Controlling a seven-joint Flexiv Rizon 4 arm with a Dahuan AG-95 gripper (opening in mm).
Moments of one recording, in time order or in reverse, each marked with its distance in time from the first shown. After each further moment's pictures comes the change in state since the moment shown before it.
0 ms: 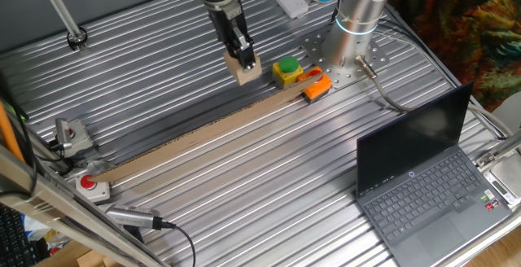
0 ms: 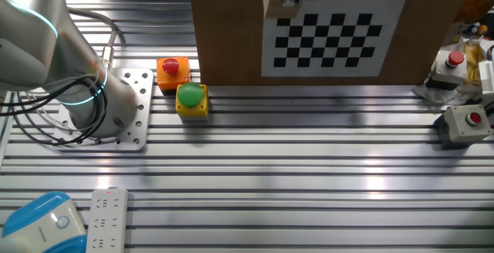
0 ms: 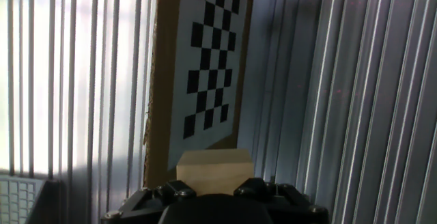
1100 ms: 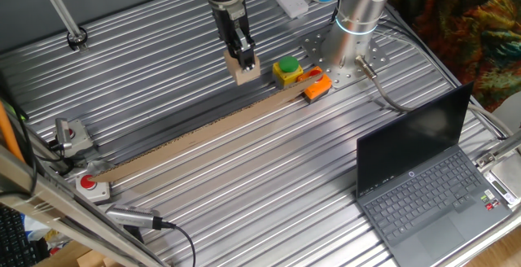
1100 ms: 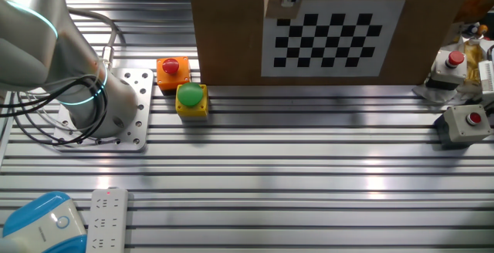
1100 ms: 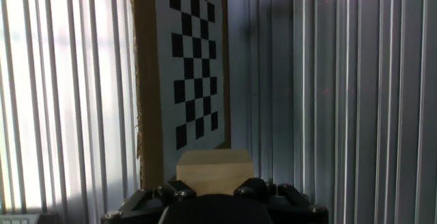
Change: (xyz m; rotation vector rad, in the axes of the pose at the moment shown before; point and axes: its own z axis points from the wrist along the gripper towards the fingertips) arm -0.001 0.000 -0.001 0.023 -0.038 0.046
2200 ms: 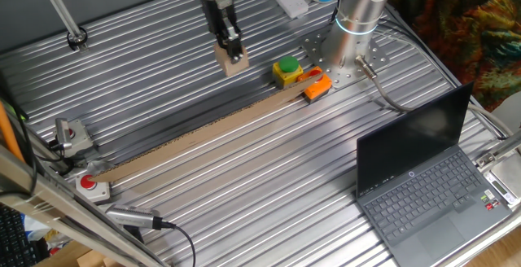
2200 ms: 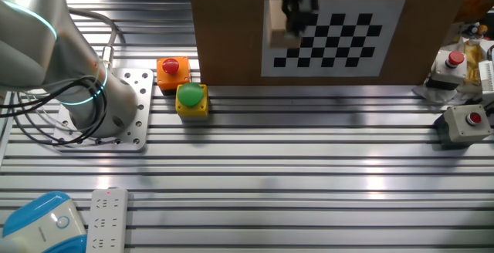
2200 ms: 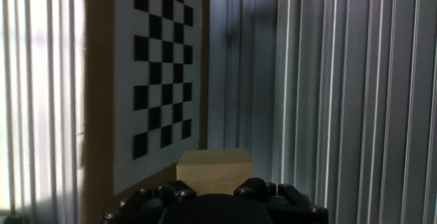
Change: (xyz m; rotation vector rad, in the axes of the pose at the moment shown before) arm -0.017 -0.063 0.033 -0.037 -0.003 -0.050
